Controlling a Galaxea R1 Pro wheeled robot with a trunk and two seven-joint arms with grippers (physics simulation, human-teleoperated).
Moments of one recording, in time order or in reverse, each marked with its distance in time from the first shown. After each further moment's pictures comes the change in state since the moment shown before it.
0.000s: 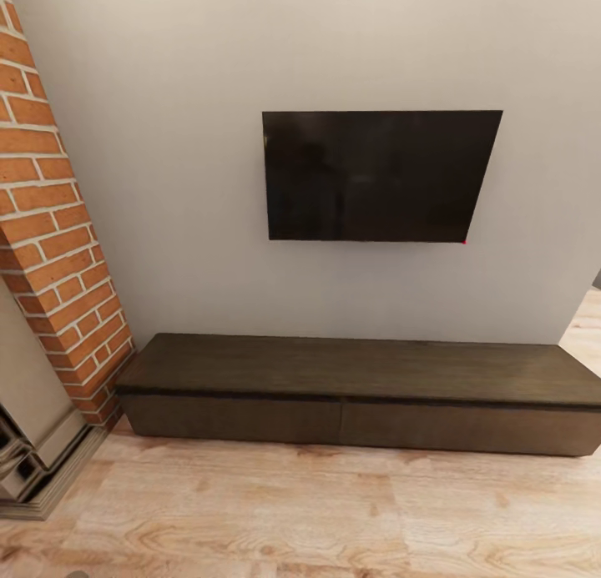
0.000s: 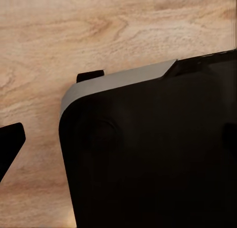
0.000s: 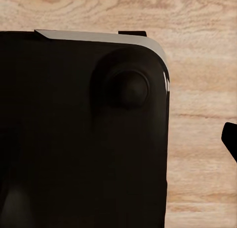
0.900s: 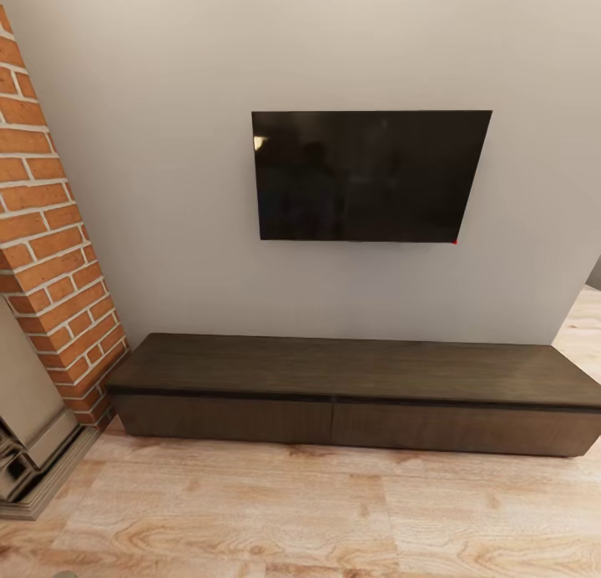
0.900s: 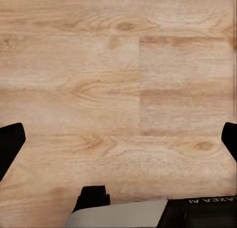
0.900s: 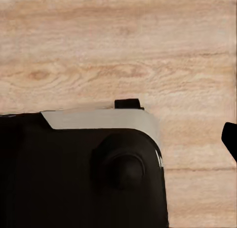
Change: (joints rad) left arm -0.004 -0.018 0.020 -0.487 0.082 0.200 0.056; right arm 0.000 -0.006 -0.043 -0.109 -0.038 -0.098 0.009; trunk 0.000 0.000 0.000
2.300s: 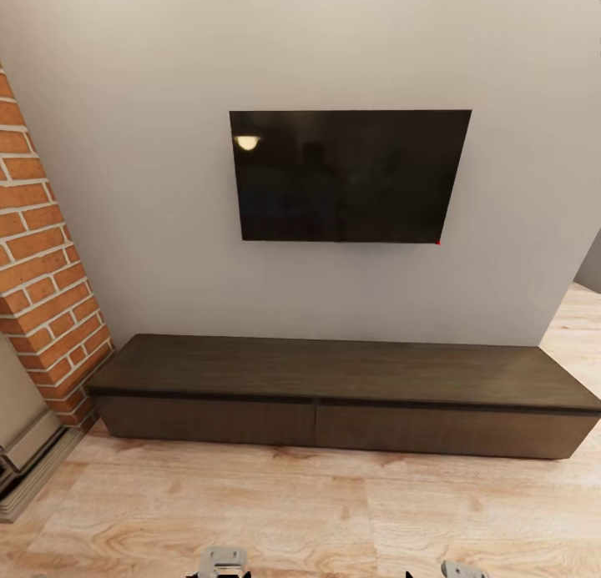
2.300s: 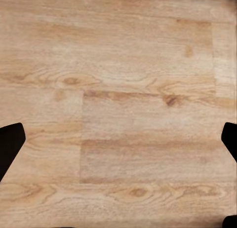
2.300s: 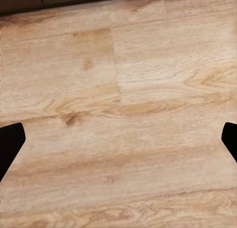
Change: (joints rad) left arm -0.012 -0.059 -0.006 -0.390 0.038 0.319 0.003; right arm 0.000 0.004 -0.067 -0.767 -0.052 0.439 0.003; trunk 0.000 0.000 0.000
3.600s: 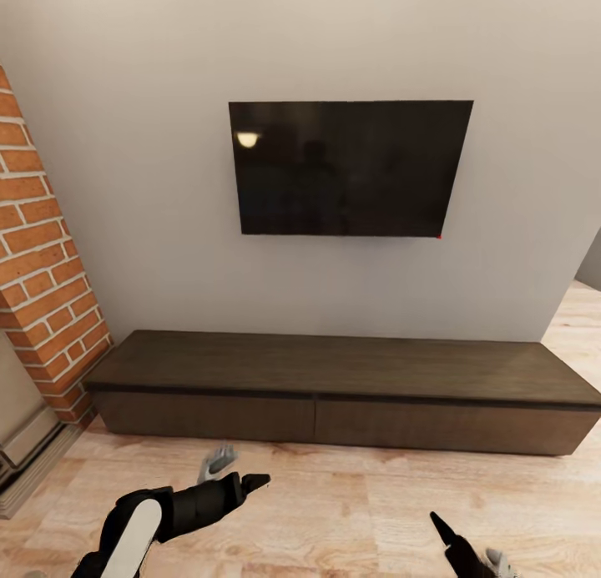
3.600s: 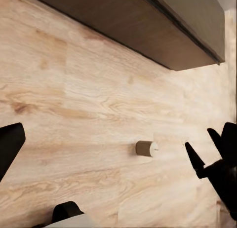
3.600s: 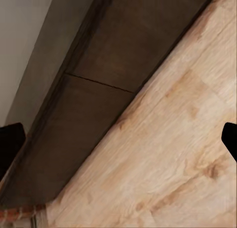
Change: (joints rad) left arm -0.125 0.109 0.064 -0.443 0.727 0.644 -0.080; right arm 0.000 -0.122 -0.055 0.012 -0.907 -0.010 0.350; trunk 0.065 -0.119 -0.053
